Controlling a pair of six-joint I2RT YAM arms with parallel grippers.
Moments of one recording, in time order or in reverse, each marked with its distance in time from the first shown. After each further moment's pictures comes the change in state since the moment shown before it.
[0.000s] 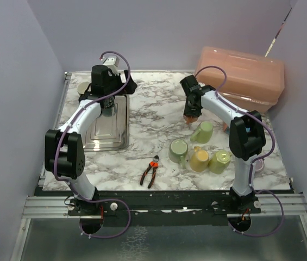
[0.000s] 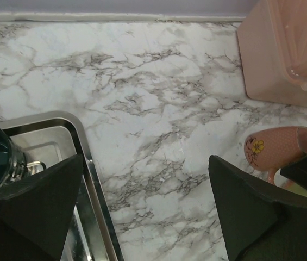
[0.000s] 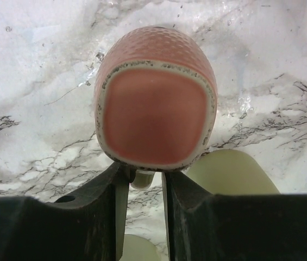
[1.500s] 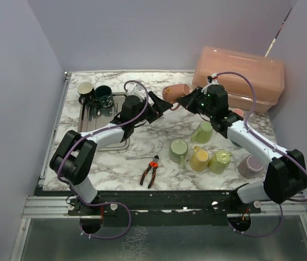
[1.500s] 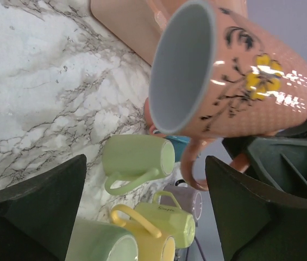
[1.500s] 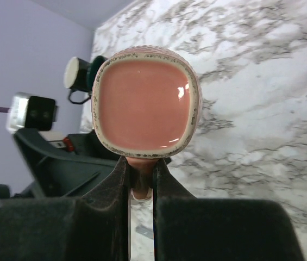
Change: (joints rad) left arm -0.372 -0.029 -0.391 0.480 -0.026 -0.842; right arm 0.000 -0.594 -0.600 0.829 -0.376 0.211
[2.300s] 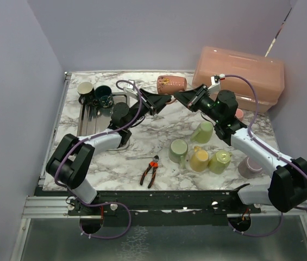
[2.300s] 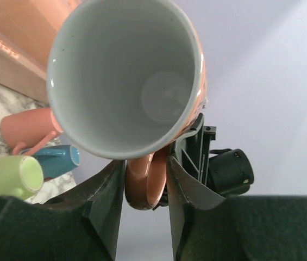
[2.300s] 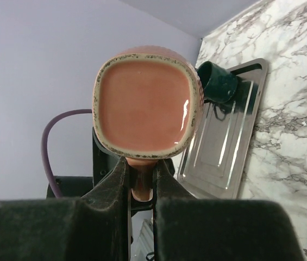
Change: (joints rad) left arm -0.003 -0.051 -0.125 0.574 0.068 -0.356; right arm 0.000 -0.096 -0.129 0.378 -0.194 0.306
